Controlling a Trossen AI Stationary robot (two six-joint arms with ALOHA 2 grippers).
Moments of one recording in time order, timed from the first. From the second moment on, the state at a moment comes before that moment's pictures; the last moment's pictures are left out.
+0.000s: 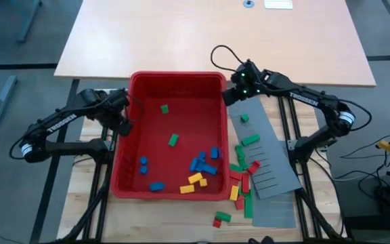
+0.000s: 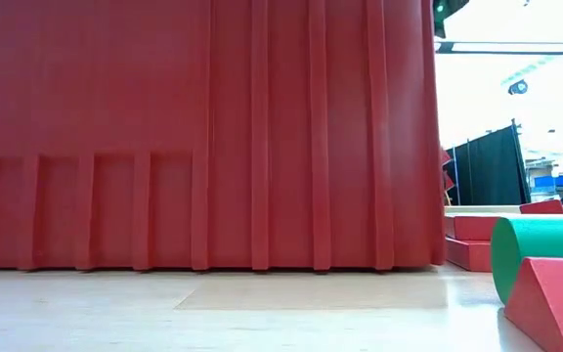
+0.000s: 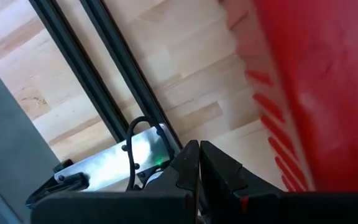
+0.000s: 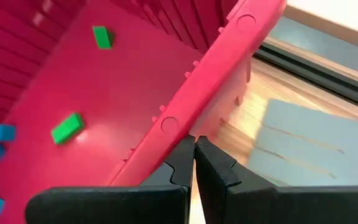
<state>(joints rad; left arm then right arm) 0.63 1.02 1.06 -1.57 -0.11 -0.48 -0.62 1.46 1.30 -0.73 -0.13 0.43</state>
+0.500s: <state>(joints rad) 0.63 0.92 1.10 -1.57 -0.15 -0.50 -0.63 1.55 1.30 -0.59 -0.25 0.46</state>
